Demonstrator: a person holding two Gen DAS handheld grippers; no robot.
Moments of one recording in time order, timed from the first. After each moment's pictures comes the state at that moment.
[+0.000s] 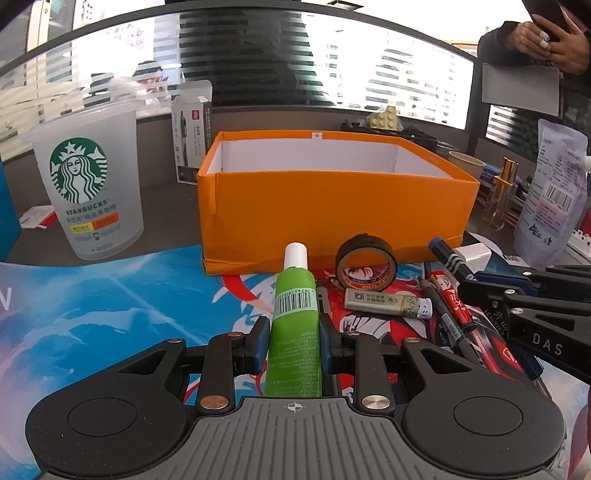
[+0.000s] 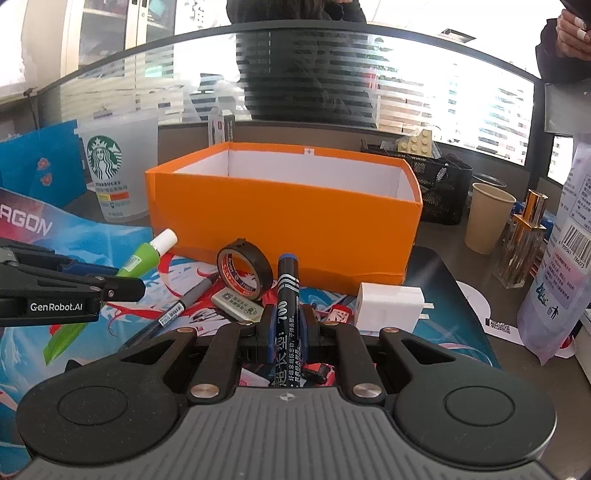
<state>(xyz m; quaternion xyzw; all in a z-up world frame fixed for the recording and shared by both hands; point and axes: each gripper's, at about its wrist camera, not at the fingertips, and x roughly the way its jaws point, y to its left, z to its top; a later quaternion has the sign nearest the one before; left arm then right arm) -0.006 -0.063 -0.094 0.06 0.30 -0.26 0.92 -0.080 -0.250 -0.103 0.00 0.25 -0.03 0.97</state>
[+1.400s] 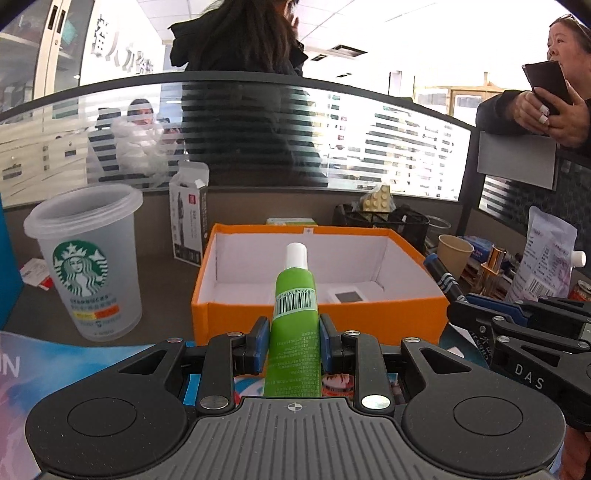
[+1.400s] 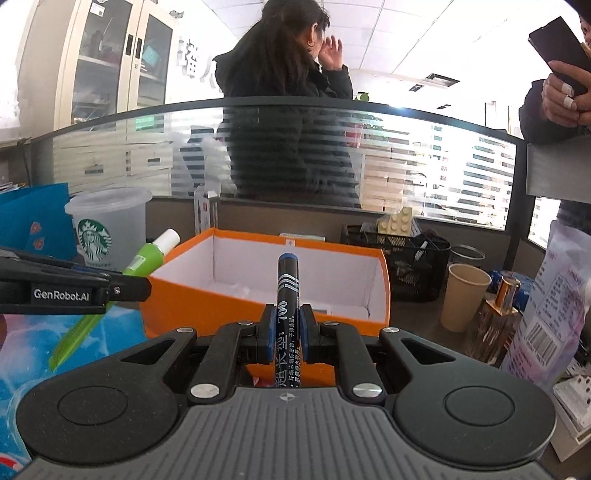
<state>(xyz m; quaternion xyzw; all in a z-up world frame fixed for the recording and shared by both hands) 0.007 -0.080 -0.016 0.03 0.24 -0.26 0.94 -0.077 -0.258 -0.034 -0.01 0.16 -0.05 0.99</state>
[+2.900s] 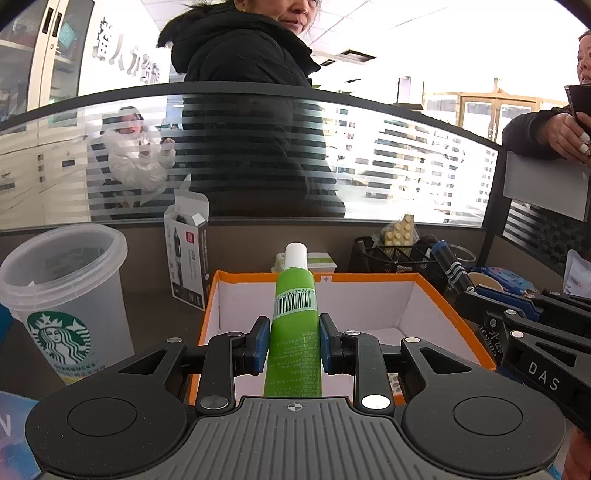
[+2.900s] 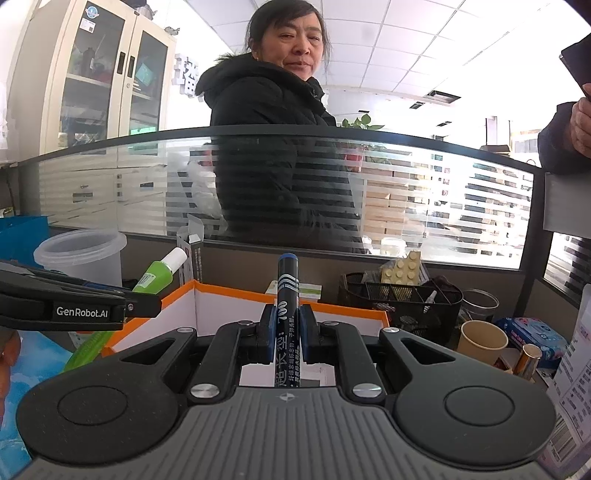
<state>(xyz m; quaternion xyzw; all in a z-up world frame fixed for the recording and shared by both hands) 0.079 -0.106 0.008 0.02 0.23 -0.25 0.94 -0.006 -0.279 -0.002 -0.01 0.13 -0.05 0.99</state>
